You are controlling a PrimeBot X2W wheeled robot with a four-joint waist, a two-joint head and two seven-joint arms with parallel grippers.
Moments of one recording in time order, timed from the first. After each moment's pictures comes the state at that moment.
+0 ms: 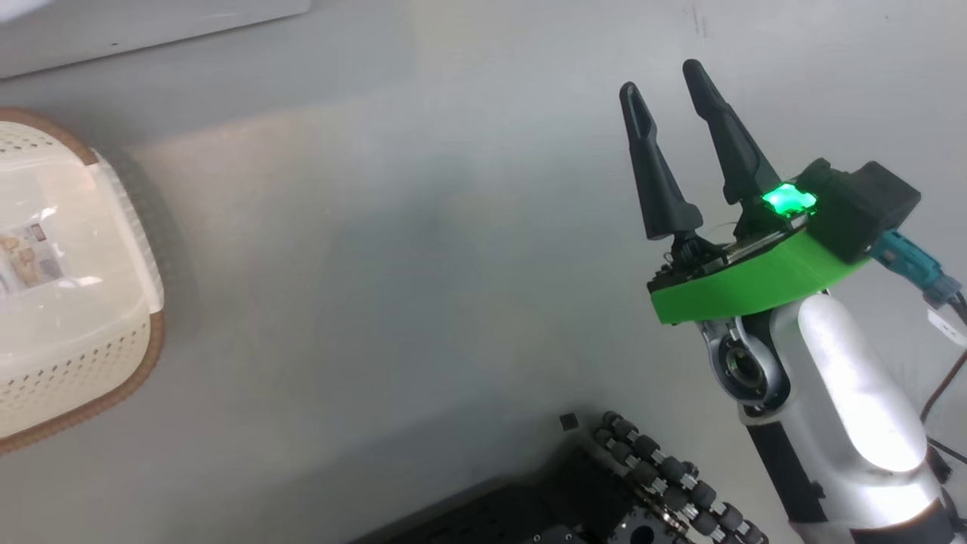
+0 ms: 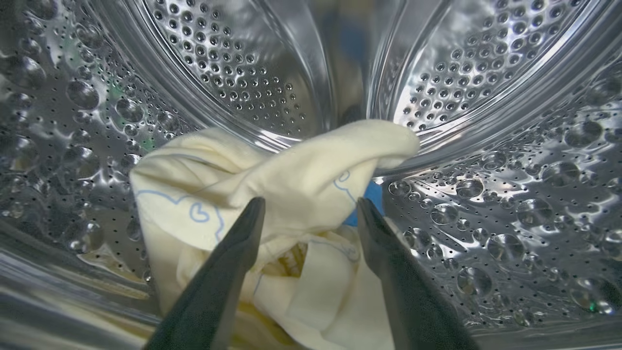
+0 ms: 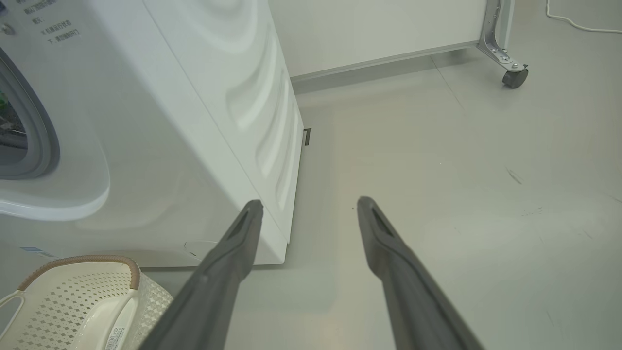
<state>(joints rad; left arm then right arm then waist) -1.53 0.62 -0.26 0.85 -0.45 0.05 0.04 -0.46 -0.05 0.31 0.04 0.40 0.13 -0.25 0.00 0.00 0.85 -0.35</state>
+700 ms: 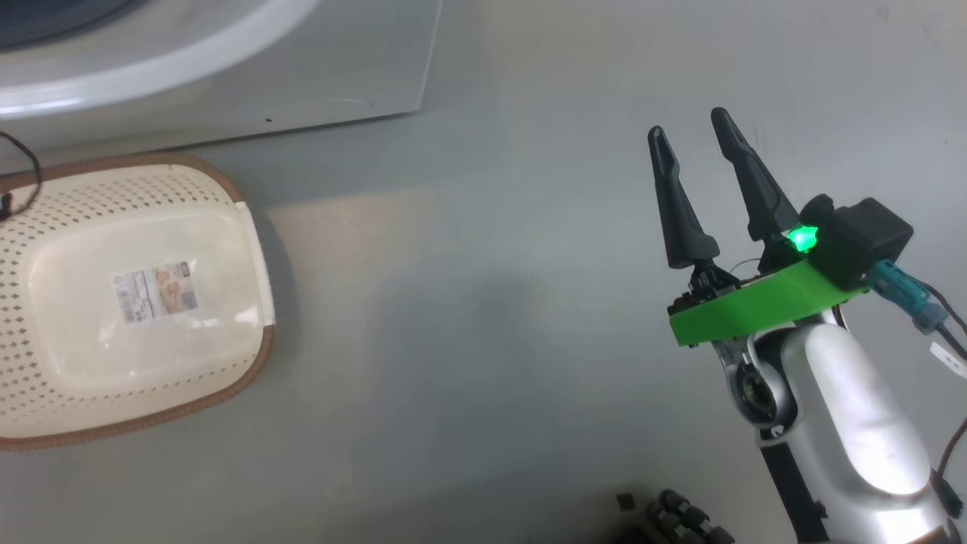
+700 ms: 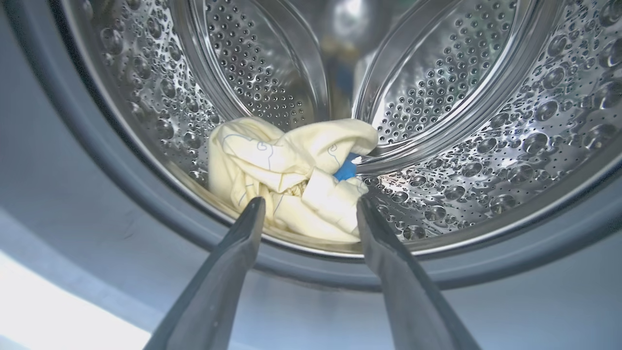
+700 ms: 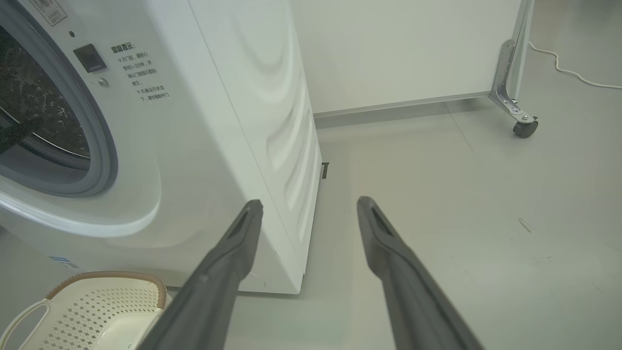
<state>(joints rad) -1.04 0.46 -0.20 0.68 -0.58 0.10 -0.22 -0.39 -0.05 0.24 0.09 0.31 0.13 -0.25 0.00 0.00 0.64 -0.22</state>
